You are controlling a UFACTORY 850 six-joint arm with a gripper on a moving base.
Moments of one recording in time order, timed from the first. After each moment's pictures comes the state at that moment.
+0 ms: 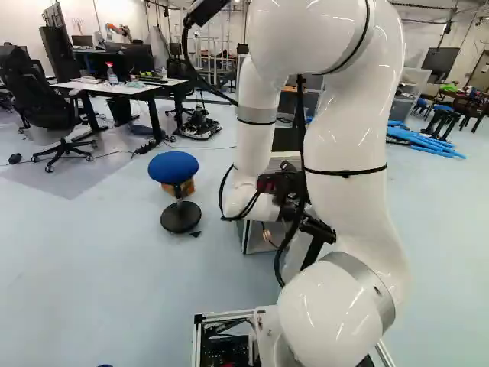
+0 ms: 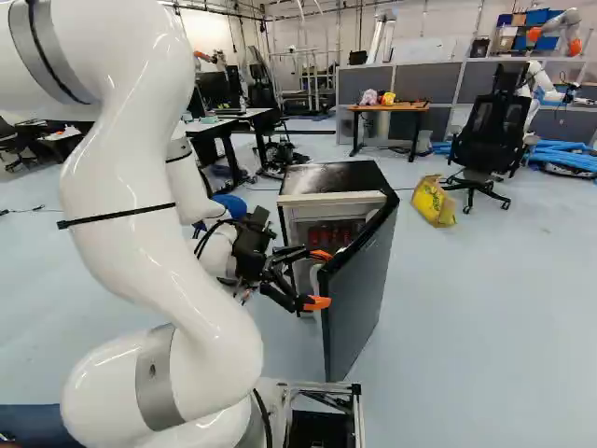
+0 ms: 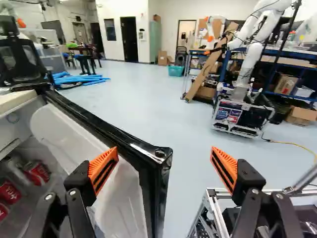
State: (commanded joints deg) arm 21.0 -24.4 -23.4 114.2 78.3 0.0
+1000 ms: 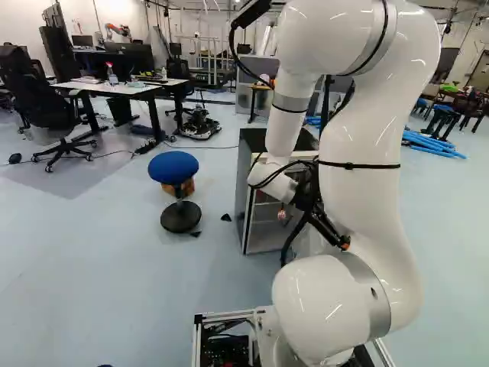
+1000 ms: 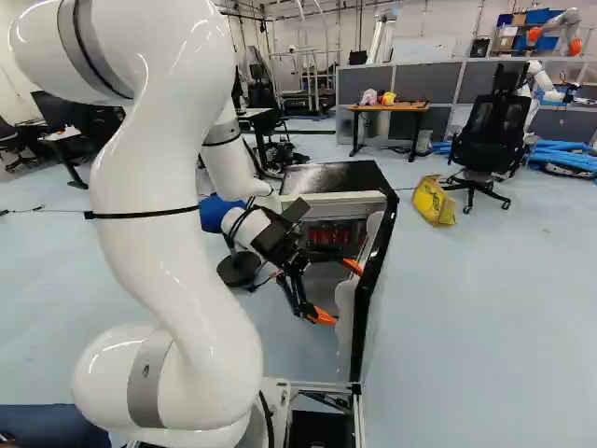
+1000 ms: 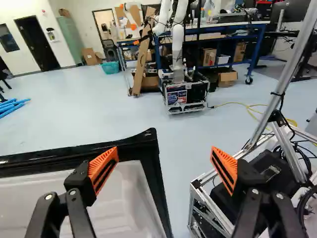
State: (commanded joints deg) arm 2.7 -24.6 -32.3 123.1 78.3 0.0
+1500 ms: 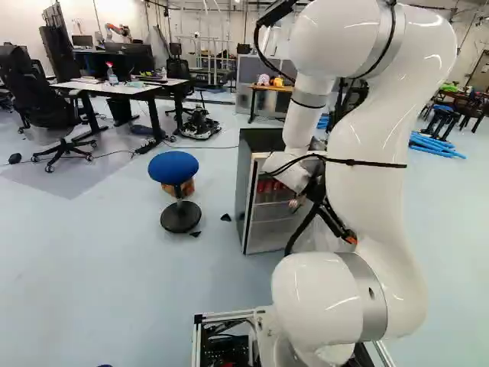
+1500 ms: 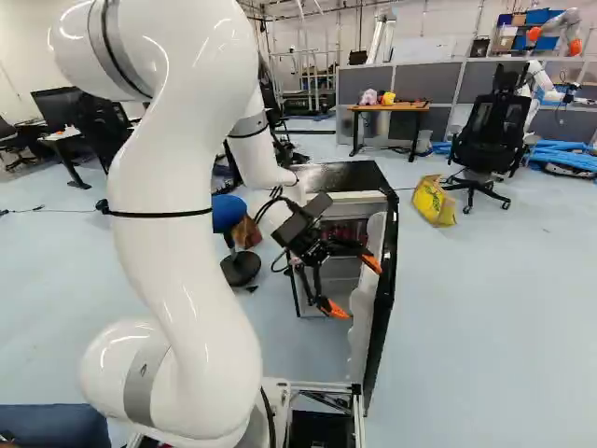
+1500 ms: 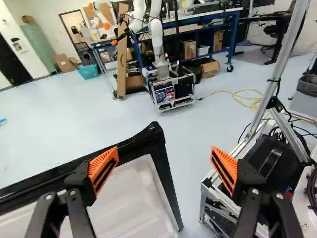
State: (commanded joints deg) arm -6.6 -25.9 -38.7 123.1 78.3 0.0
